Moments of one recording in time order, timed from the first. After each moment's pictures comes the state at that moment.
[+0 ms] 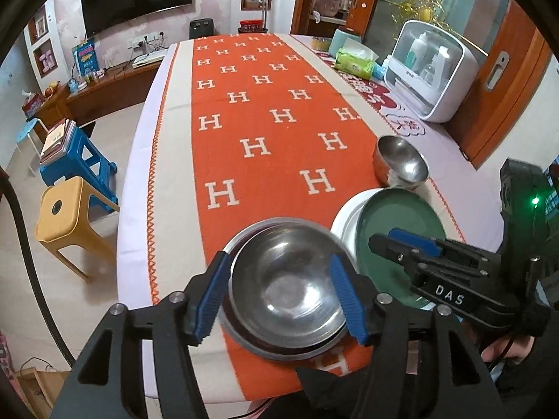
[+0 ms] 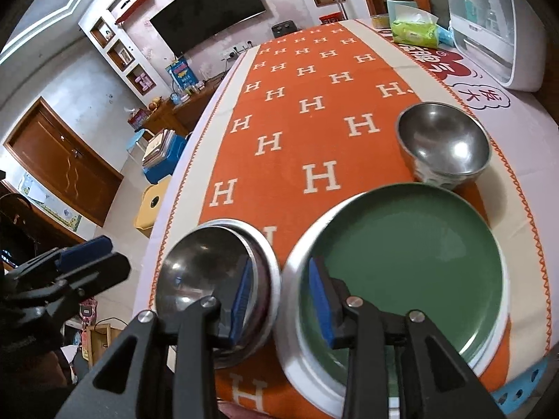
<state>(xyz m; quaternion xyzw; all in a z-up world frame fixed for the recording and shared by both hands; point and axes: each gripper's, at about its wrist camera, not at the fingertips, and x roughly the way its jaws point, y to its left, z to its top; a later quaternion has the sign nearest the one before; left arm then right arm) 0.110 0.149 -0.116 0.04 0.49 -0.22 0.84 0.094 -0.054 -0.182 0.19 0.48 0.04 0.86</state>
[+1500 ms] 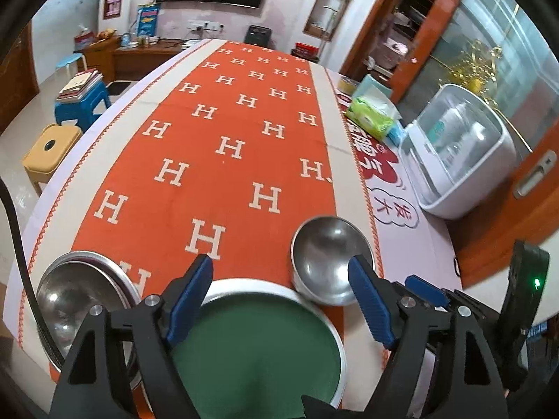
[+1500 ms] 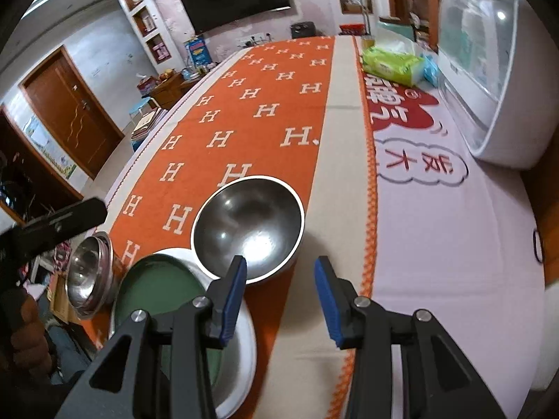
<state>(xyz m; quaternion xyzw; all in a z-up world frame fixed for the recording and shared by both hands) 0.155 -0.031 -0.131 -0.12 0.47 -0.11 0.87 0.143 -0.263 -0.172 0.07 0.48 0.10 0.87</state>
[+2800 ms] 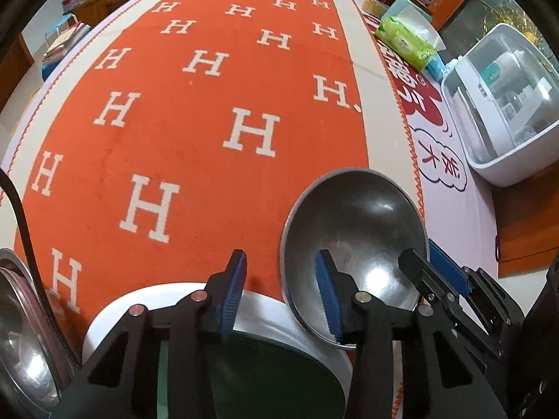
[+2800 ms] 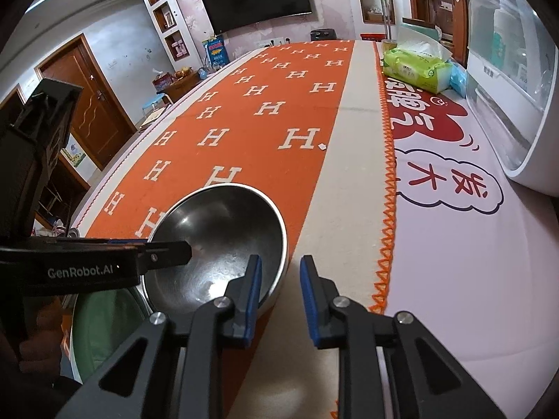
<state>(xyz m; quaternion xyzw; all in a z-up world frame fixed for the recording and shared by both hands) 0.224 -0.092 -0.227 -0.09 0.60 -0.09 0.79 0.184 -0.268 -0.222 0.05 0.47 0.13 0.87</state>
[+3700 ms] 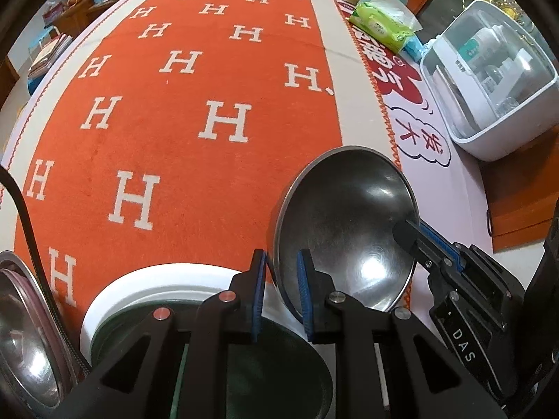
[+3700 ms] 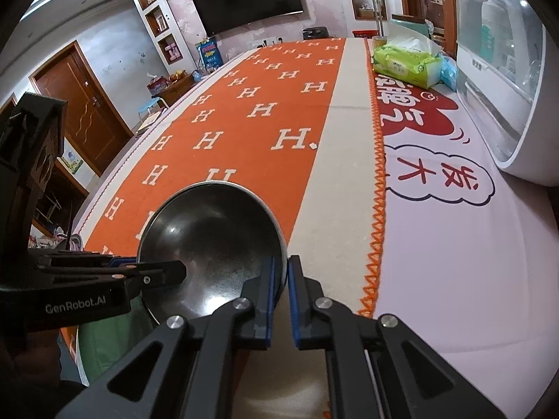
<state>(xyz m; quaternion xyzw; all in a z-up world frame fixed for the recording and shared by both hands) 0.210 -0.104 -0.217 -0.07 0.61 -0.12 0.78 0.178 -0.276 -0.215 0.07 0.47 0.12 0.87</state>
